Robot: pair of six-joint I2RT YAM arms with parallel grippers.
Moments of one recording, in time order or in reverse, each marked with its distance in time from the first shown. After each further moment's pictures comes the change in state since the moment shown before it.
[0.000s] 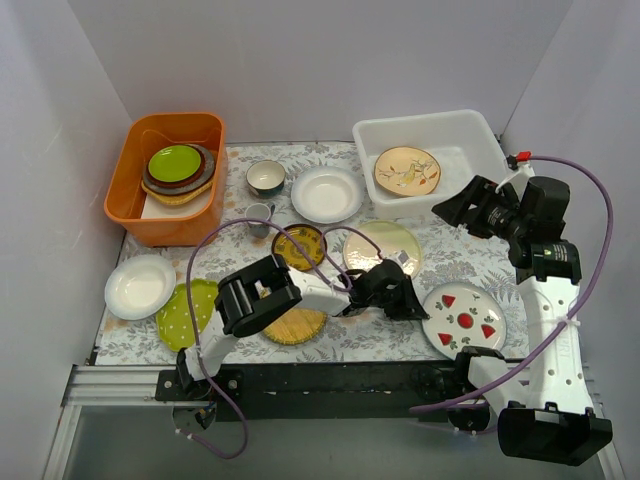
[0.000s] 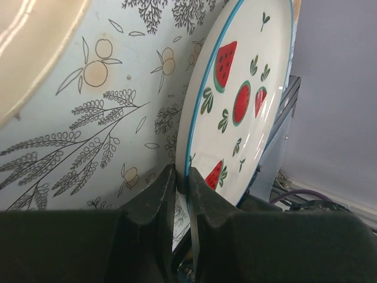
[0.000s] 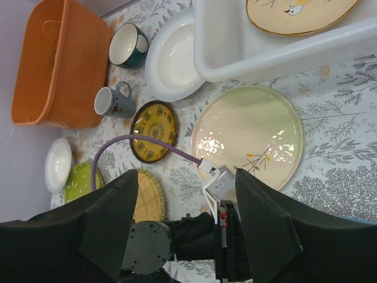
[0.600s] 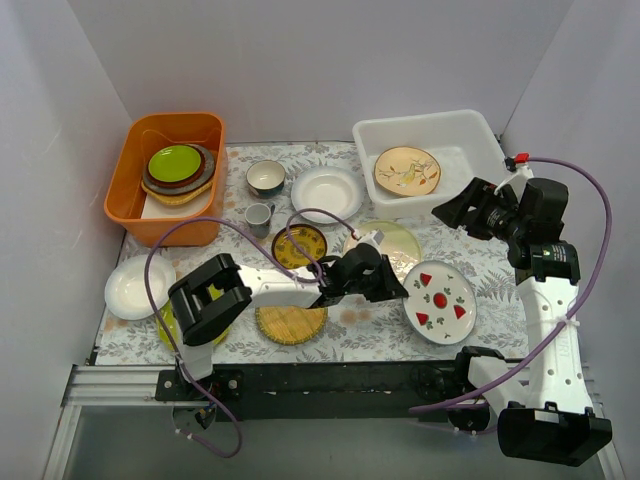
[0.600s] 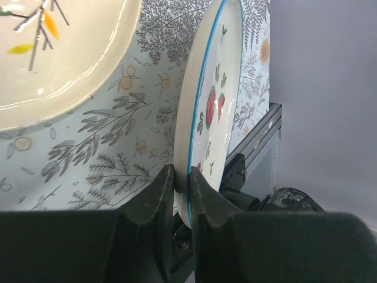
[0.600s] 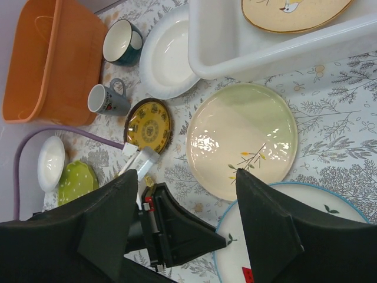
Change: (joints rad) left arm 0.059 -0.286 -0.151 -0.097 -0.111 0.056; right arm 0.000 -0.003 -0.016 -0.003 0.007 -0.020
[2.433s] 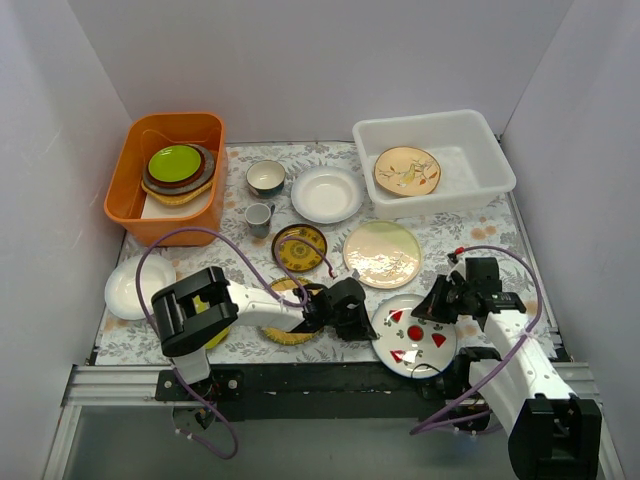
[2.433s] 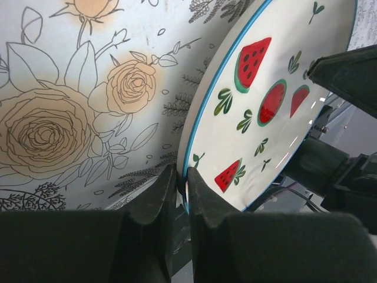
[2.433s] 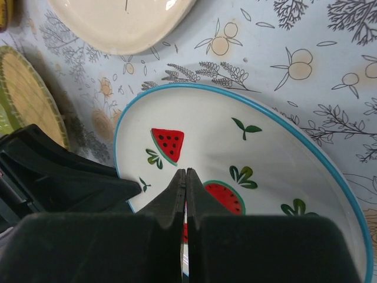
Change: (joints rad) left arm -0.087 -0.142 -0.260 -0.165 -0.013 -0.124; right arm 0.095 -0.116 -0.703 0.015 -0.012 0.016
